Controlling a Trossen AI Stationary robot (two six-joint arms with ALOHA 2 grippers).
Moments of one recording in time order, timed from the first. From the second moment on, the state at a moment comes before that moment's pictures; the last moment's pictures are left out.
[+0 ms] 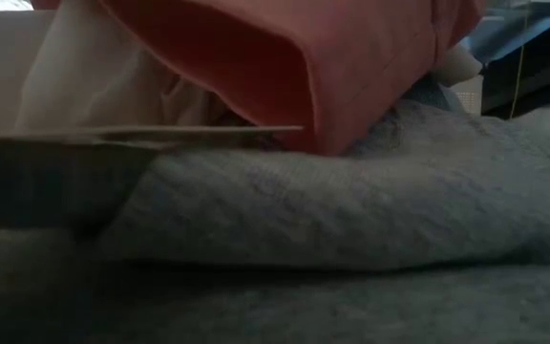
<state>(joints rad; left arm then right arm) -0.33 0.97 0.61 0.21 -0.30 0.07 0.50 1.71 1.38 -0.61 0.35 -0.65</state>
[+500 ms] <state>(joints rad) -0.33 0.97 0.61 0.21 -0.30 0.08 0.50 1.72 1.38 -0.58 0.59 -0.73</state>
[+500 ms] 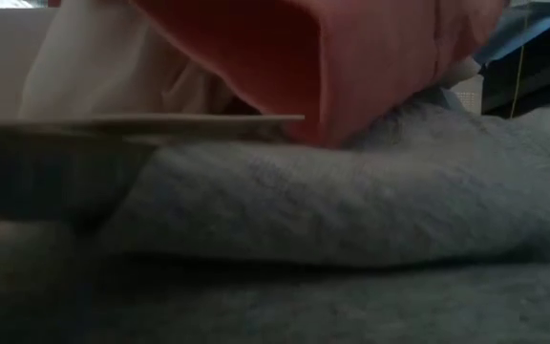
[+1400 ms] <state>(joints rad) -0.33 0.97 0.61 0.21 -0.30 0.08 0.33 1.44 1.67 -0.76 0.98 -0.95</state>
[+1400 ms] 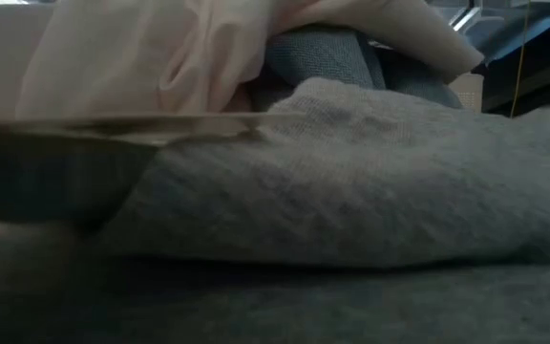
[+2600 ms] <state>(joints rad) -0.33 0.97 0.61 0.21 -0.30 0.08 -0.17 1.42 1.56 -0.68 0.67 -1.12</state>
